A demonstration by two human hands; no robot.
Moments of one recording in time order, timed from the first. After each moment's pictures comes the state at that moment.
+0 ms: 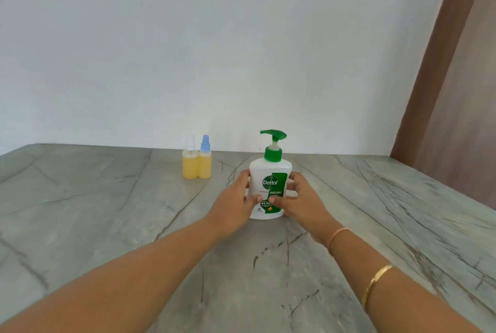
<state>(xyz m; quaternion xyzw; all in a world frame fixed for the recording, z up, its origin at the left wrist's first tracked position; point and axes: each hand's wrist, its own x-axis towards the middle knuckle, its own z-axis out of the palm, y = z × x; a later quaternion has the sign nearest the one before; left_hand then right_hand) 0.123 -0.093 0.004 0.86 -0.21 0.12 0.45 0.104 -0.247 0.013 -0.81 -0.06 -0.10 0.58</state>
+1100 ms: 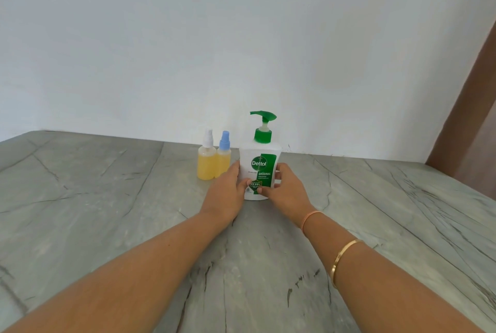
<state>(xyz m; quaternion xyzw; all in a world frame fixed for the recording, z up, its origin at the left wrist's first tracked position) 0.200 -0.047 -0.019 0.85 -0.14 0.21 0.47 0.198 -0.182 0.001 -0.87 -0.05 -0.11 0.48</state>
